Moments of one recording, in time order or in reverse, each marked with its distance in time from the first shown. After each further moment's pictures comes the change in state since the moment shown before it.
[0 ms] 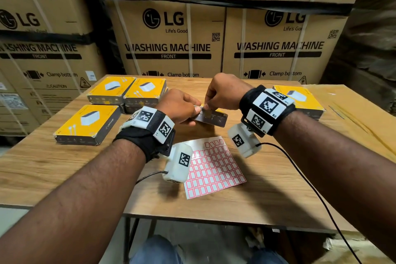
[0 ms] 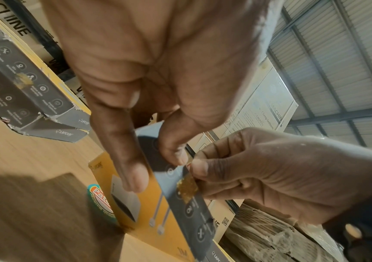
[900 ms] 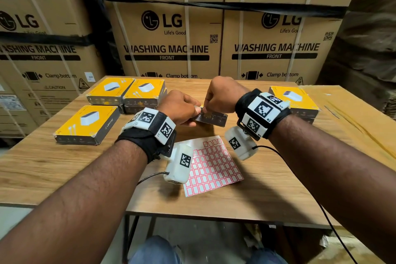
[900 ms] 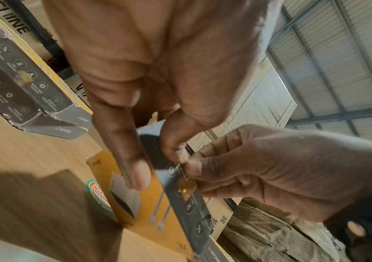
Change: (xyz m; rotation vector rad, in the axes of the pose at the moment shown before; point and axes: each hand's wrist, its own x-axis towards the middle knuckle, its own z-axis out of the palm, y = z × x) left_hand -0.011 0.004 0.004 -0.008 0.000 0.000; right_hand -0.008 -0.006 0.005 -0.030 0.031 0.073
